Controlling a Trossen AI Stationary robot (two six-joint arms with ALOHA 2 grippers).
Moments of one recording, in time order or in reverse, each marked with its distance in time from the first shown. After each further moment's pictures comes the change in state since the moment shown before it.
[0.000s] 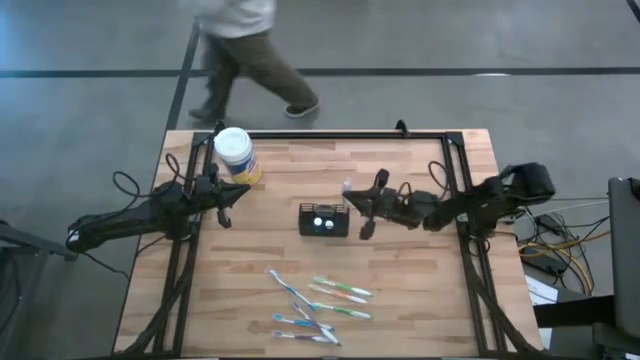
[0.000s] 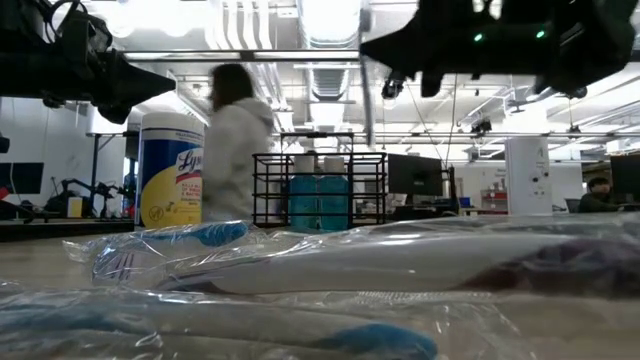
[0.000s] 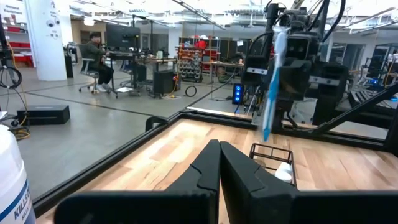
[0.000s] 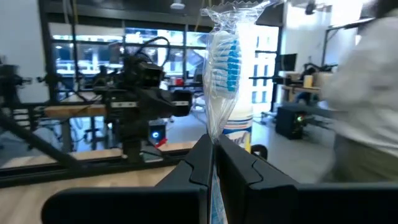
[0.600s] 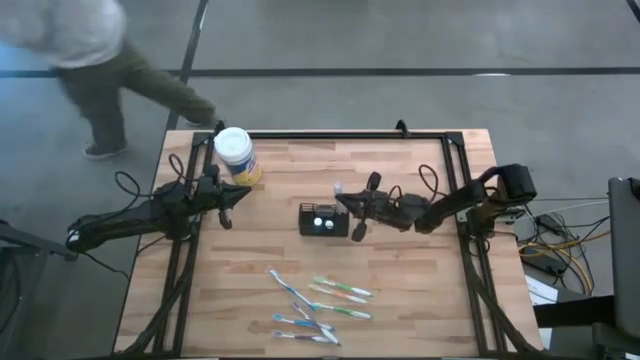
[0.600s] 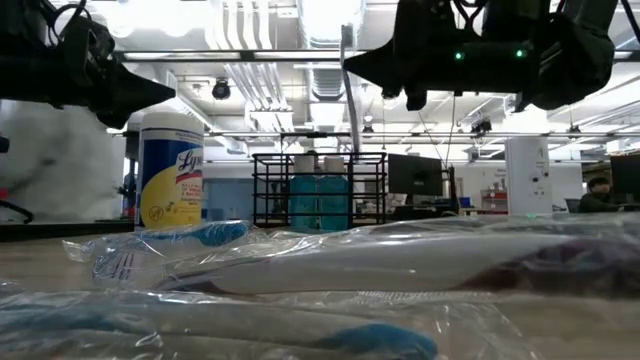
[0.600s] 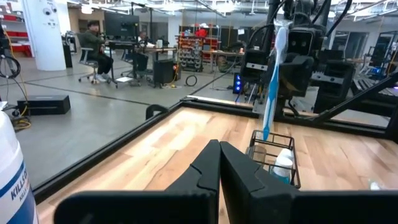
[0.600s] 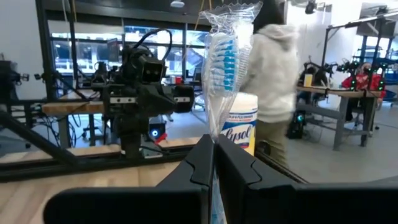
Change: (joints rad) left arm 0.000 0.000 -0.001 -0.050 0.001 -0.003; right arm -0.004 0.131 0.031 0.092 0.001 -0.003
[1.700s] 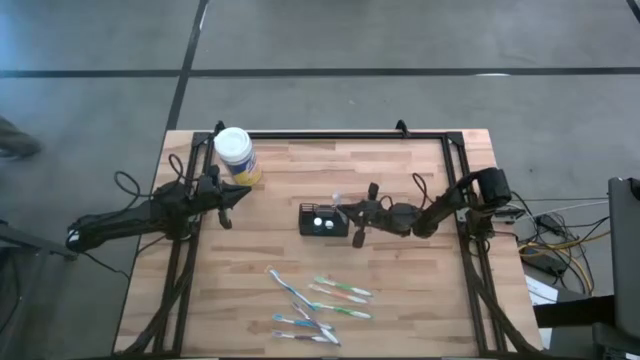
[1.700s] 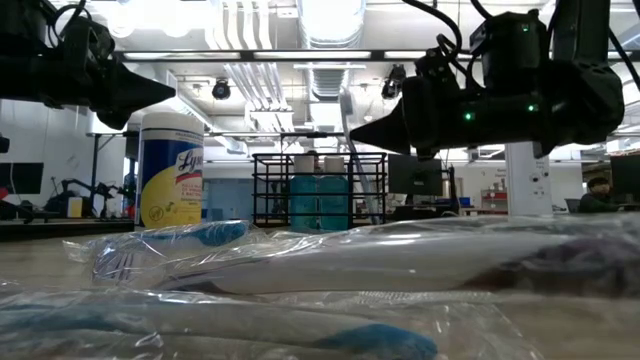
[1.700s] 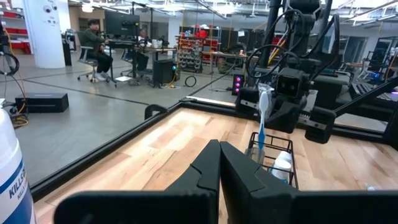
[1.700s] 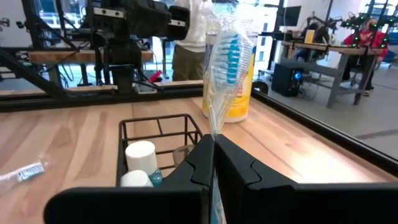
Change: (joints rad) left arm 0.000 0.000 0.000 0.006 0.000 -0.020; right arm 0.005 0.186 -0.070 0.057 0.025 0.064
